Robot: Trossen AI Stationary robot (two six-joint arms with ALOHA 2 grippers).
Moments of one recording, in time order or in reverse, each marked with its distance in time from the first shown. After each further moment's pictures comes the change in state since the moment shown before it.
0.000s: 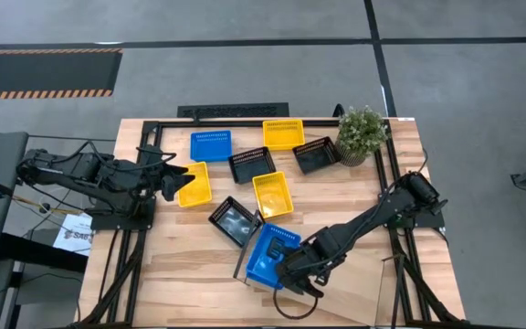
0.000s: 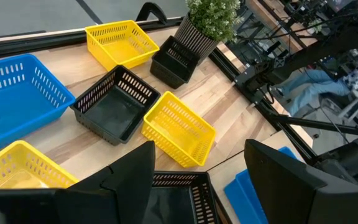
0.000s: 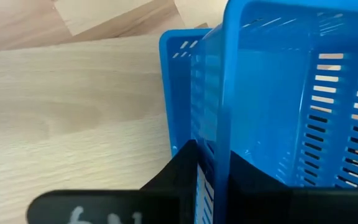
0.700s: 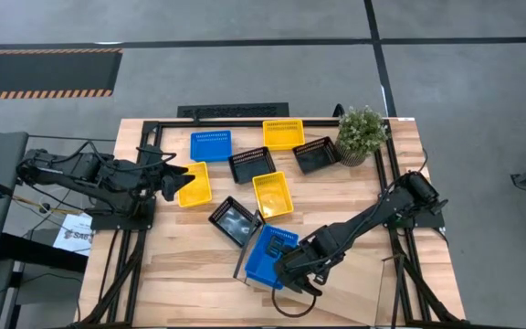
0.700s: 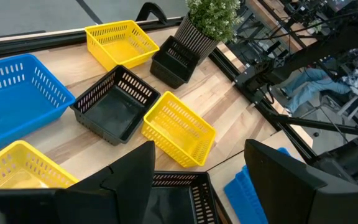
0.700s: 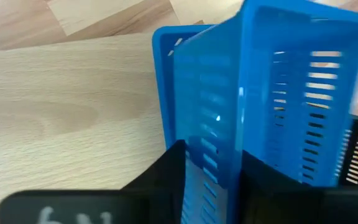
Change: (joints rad) left arm 0.000 0.000 0.000 0.000 0.000 0.000; right arm -0.013 0.001 0.000 0.003 -0.003 0.008
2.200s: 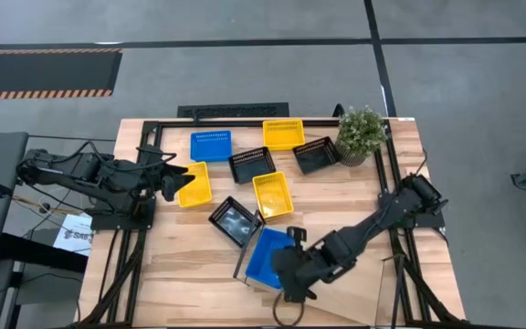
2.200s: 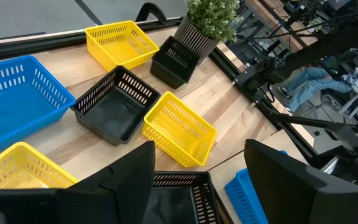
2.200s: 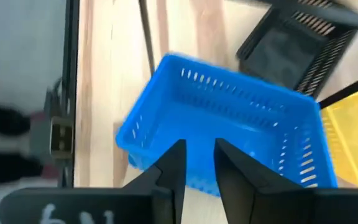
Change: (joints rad) left arm 0.000 0.000 0.000 0.000 0.000 0.010; right arm 0.074 -0.003 0.116 0.008 0.224 1.215
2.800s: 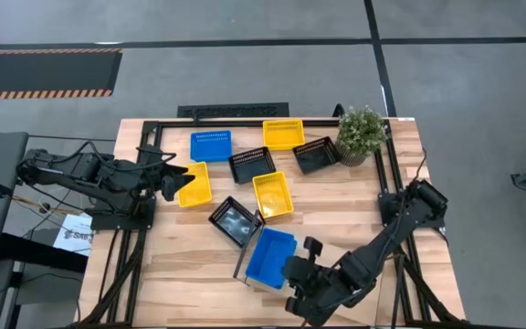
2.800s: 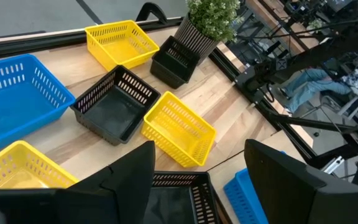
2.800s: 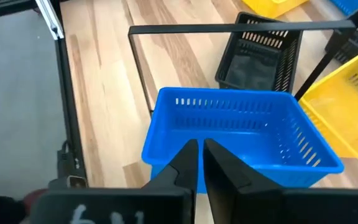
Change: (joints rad) left arm 0.000 0.000 0.000 0.000 0.000 -0.009; right arm 0.133 0.000 0.002 0.003 0.282 0.327
